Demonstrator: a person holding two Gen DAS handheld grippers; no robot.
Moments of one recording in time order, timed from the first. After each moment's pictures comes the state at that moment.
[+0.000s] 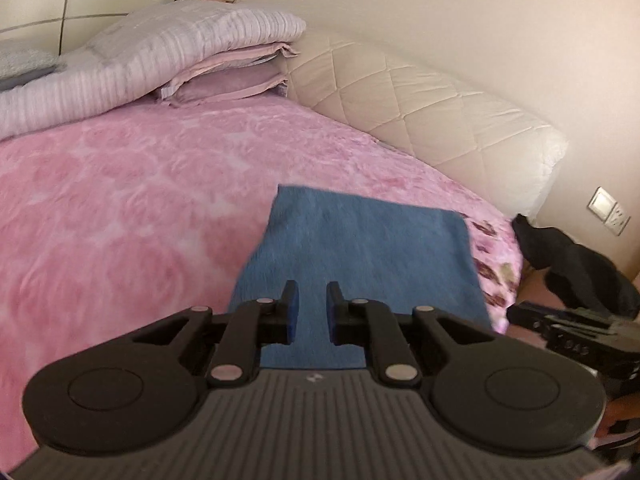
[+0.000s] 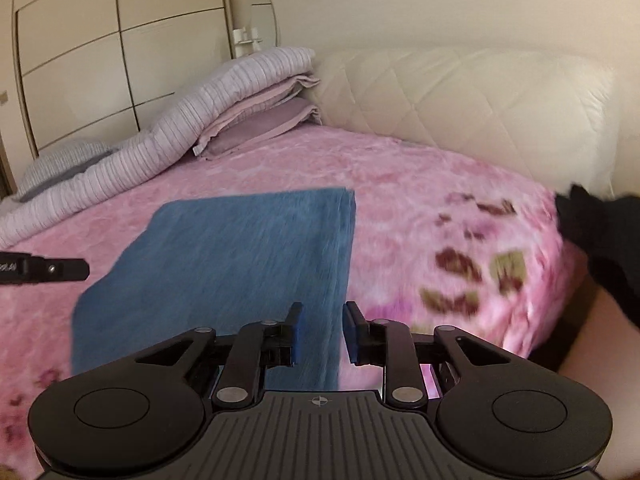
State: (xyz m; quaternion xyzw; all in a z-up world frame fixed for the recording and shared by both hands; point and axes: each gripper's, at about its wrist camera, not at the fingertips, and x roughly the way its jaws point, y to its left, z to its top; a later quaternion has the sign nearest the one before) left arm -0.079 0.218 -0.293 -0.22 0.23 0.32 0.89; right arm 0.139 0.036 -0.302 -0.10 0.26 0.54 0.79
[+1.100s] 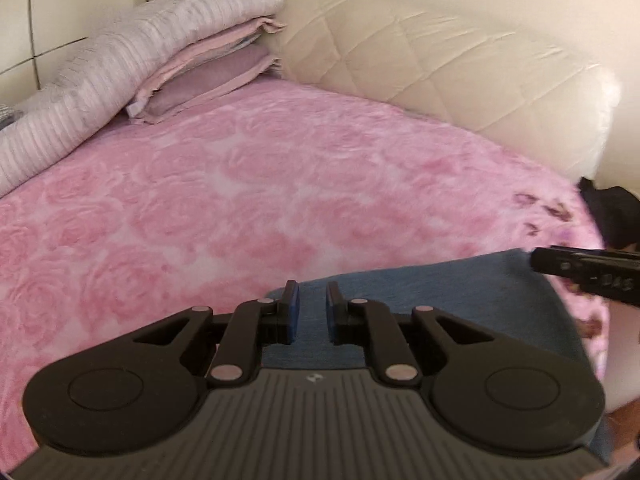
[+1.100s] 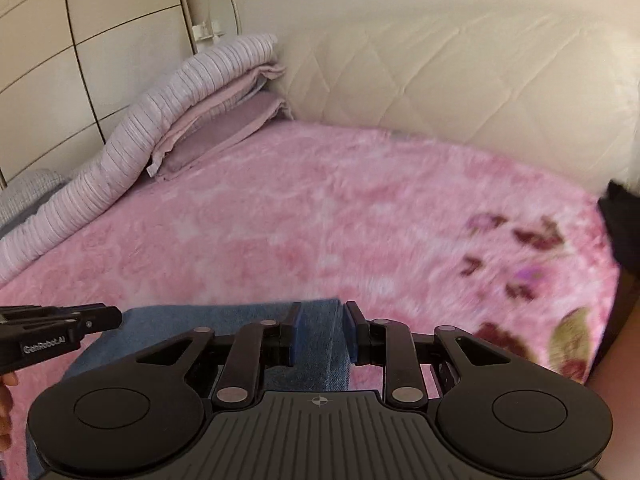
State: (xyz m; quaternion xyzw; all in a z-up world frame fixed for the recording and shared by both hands) left arm 0.046 0.296 -0.321 -0.14 0.31 0.33 0.88; right arm 0.223 0.150 -0.312 -0.08 0.31 0.51 0.79
